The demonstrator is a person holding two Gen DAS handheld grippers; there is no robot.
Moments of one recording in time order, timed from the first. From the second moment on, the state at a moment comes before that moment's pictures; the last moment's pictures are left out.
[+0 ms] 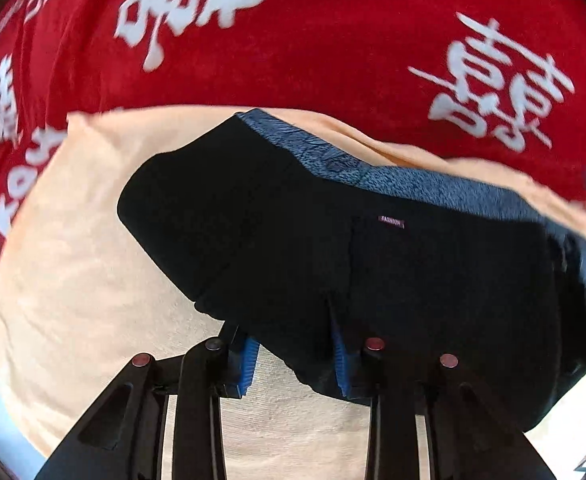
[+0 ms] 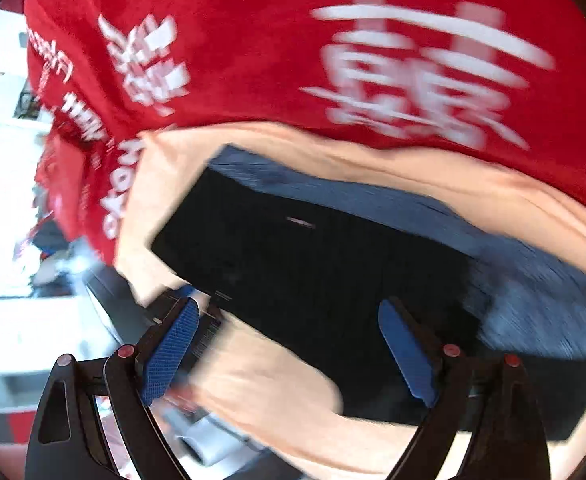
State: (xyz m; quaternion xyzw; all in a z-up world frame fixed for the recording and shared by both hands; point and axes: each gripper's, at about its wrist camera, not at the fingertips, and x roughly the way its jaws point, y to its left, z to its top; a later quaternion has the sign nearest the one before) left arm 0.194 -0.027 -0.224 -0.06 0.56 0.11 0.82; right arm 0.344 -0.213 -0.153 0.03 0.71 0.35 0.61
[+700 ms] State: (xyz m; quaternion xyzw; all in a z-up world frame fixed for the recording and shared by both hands) left arm 0.186 -0.063 -0.210 0.06 0.52 0.08 0.85; right arm 0.306 -0.024 -0.241 -0.21 0.77 0.37 0.48
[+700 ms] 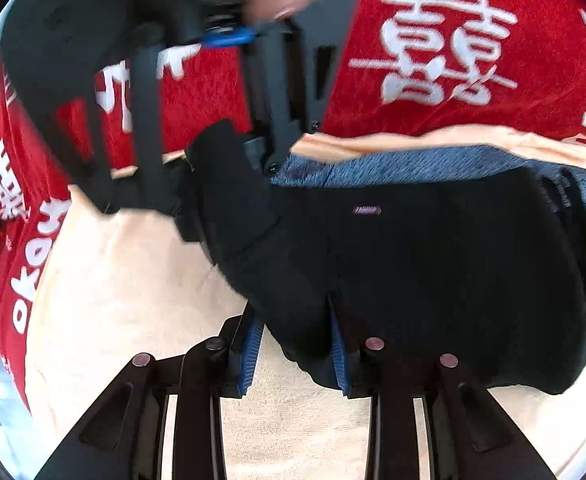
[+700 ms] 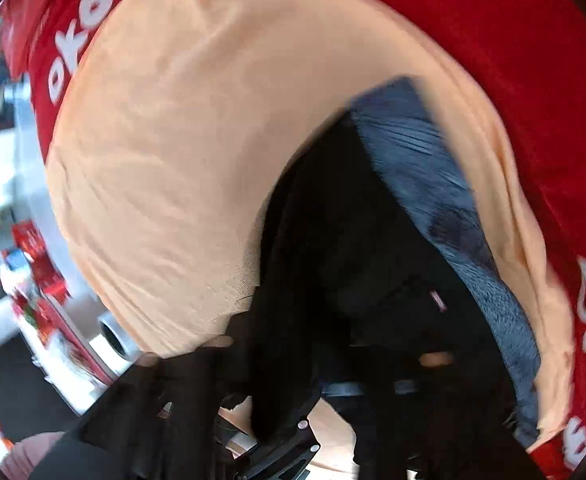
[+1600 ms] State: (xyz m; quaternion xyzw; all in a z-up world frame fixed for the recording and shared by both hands) left arm 0.196 -0.398 -0.134 0.13 0.50 -0.19 0.83; right arm 0.289 -0.565 -0.182 0.32 0.63 0.30 0.64
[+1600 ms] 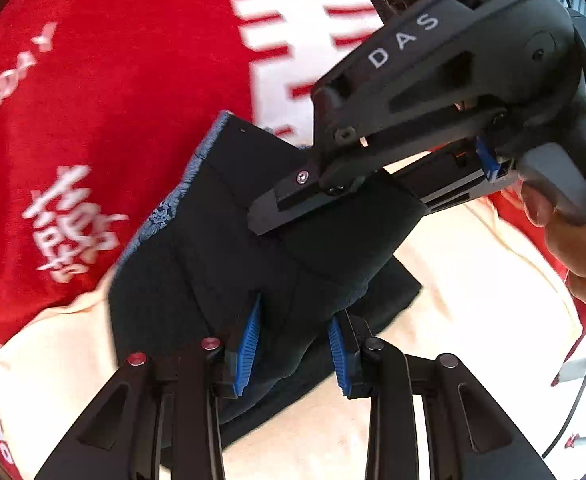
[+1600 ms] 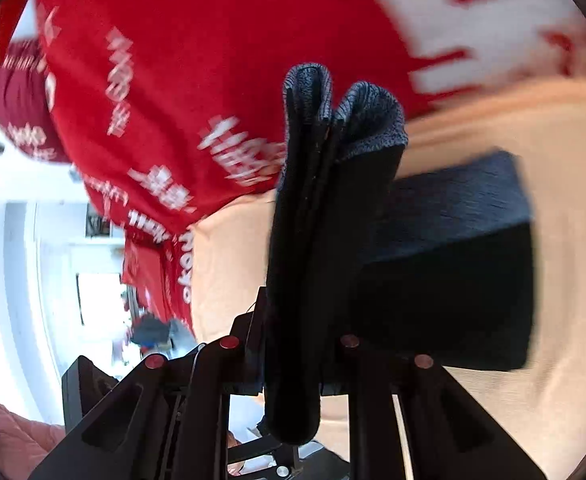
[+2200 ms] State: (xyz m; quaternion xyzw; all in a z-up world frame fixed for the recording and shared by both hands) left arm 0.212 -0.332 -0.168 0.05 0.62 -0.09 0.78; right arm 0.264 -0.545 -0.223 0.23 0.67 0.22 0.67
